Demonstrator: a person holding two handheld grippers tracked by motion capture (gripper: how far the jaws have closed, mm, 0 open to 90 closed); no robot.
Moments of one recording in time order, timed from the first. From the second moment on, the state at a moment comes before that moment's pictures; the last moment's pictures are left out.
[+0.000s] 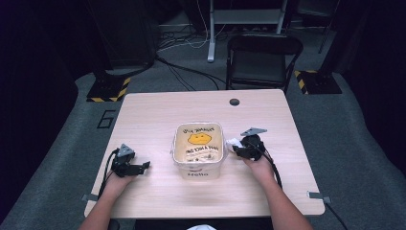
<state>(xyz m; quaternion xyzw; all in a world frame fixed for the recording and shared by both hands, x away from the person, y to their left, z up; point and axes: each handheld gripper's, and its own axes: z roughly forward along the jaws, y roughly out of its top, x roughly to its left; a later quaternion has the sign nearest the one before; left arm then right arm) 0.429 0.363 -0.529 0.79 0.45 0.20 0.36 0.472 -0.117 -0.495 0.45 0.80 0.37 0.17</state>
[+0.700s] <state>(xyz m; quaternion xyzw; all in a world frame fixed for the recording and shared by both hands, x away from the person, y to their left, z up) 0.429 0.363 -0.529 0.79 0.45 0.20 0.36 0.464 -0.133 -0.462 0.45 0.78 0.39 0.19</state>
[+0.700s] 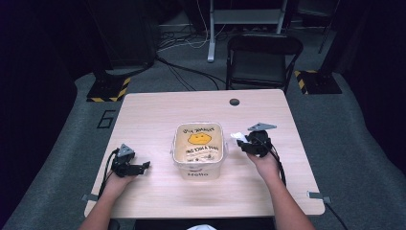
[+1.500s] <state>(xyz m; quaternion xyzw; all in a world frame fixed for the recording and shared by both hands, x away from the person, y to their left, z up) 0.429 0.363 -0.529 0.79 0.45 0.20 0.36 0.449 -0.134 -0.397 0.42 0.77 0.43 0.22</state>
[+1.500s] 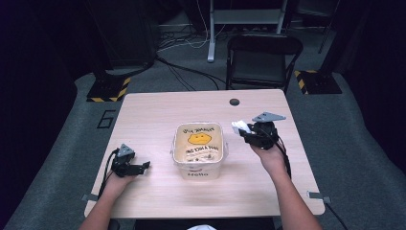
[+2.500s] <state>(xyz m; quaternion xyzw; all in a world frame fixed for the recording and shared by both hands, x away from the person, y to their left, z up) 0.429 0.363 -0.529 0.79 0.45 0.20 0.36 0.432 -0.087 -0.357 0.34 0.80 0.46 0.19</state>
